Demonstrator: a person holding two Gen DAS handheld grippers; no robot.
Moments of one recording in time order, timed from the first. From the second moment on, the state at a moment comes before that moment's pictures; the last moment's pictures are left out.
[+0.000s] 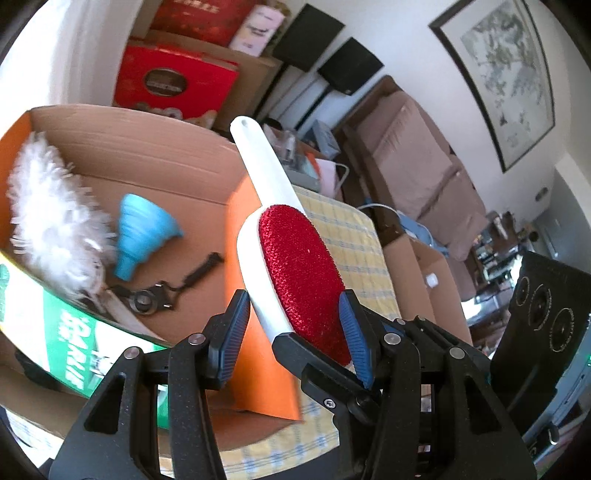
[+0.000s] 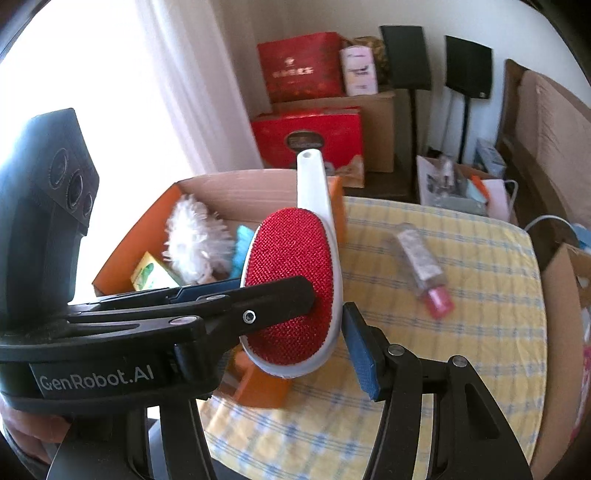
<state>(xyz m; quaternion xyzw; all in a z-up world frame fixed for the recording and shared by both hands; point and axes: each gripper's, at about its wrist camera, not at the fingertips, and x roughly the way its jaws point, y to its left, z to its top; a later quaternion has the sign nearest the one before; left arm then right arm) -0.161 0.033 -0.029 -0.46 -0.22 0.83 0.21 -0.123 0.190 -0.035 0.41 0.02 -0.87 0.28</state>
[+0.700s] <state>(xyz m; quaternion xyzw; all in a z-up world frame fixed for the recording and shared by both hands) -0.177 -0.024 -0.067 -0.49 -0.26 0.82 0.17 -0.137 0.122 -0.063 0.42 0.11 -0.85 0.30</state>
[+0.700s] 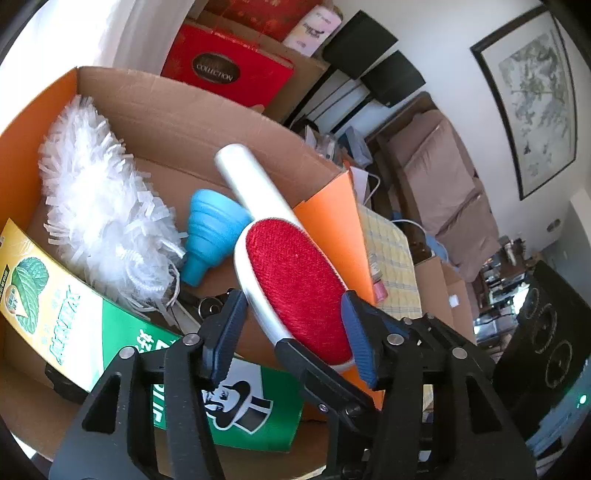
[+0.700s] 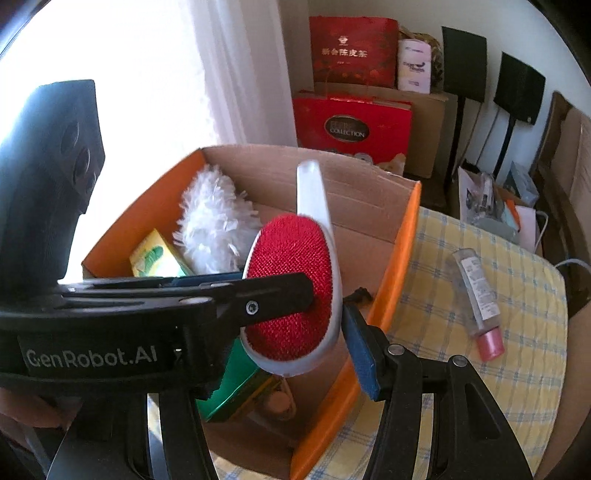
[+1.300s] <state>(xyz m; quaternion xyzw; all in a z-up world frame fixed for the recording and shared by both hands) -0.171 -0.030 -0.047 -0.47 -0.25 0.83 0.16 -0.134 0.167 -0.032 0.42 0.05 -0.86 0.27</state>
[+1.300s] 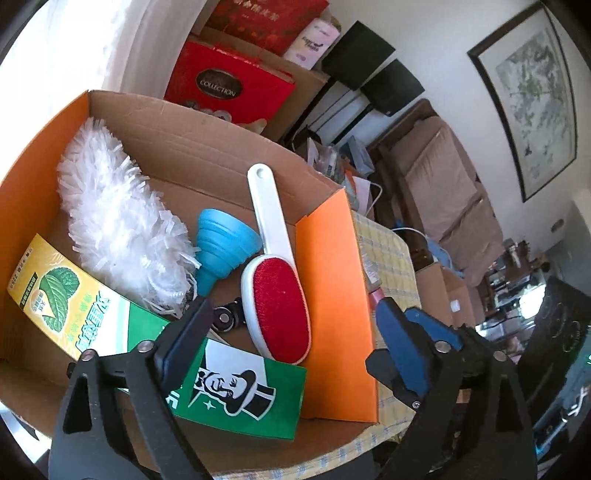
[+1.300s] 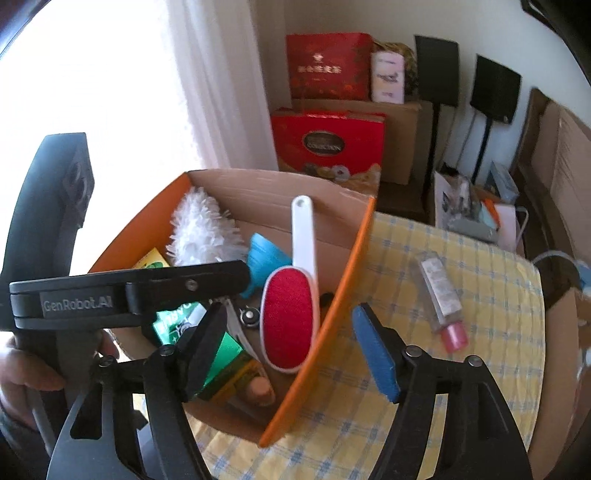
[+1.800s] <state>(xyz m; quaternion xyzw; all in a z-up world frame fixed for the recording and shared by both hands) -0.153 -0.025 -0.022 -0.46 -0.19 0.86 0.15 -0.127 0.214 -0.019 0.43 0.03 -0.88 0.23</state>
